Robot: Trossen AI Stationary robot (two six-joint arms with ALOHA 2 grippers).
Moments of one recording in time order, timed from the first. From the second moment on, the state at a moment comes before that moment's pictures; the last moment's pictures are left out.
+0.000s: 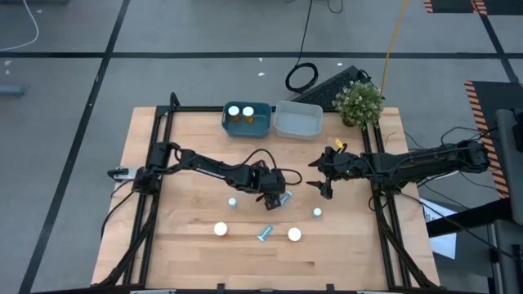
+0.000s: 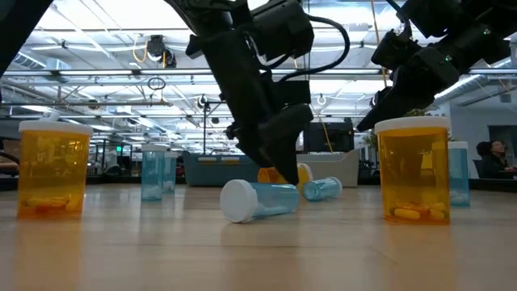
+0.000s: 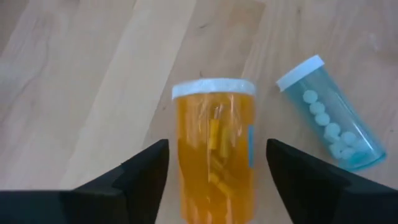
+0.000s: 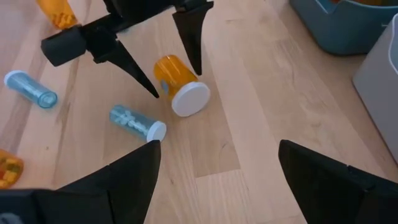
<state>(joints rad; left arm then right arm) -0.08 2.10 1.45 -0.44 -0.29 -0.32 -0.02 0.97 0.39 -0.06 0.10 0.12</state>
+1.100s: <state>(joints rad) 0.06 1.85 1.45 -0.39 -0.23 -0.08 -0.02 0.97 0.39 0.02 0.10 0.11</state>
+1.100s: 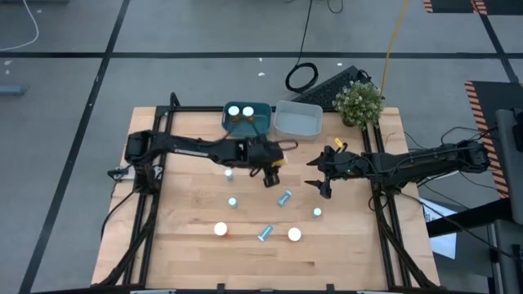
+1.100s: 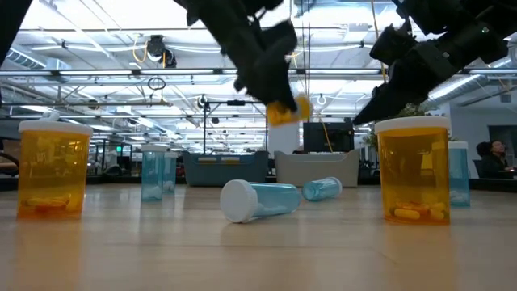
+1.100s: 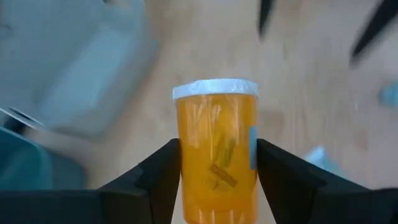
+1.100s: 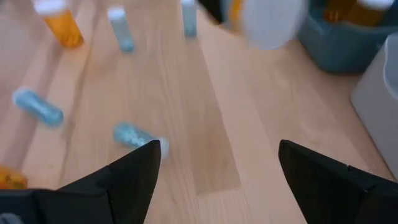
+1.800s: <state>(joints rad) 0.03 1.91 1.45 0.32 -0.02 -0.02 -0.02 0.97 0.14 0.81 0.10 0.14</state>
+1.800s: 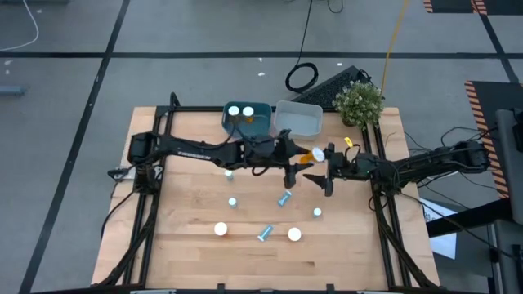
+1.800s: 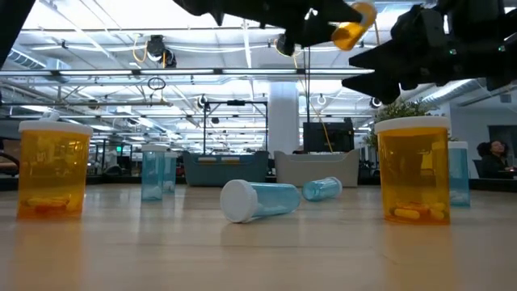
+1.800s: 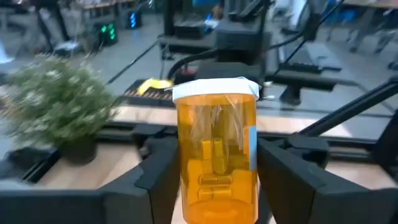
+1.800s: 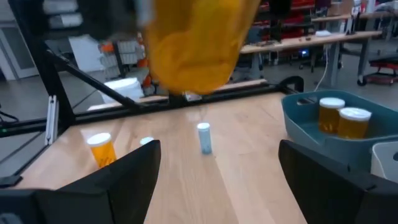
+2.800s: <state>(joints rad) 0.02 1.98 1.43 0.46 0.03 0.01 -0.02 0.97 0.14 0.92 -0.01 0.04</state>
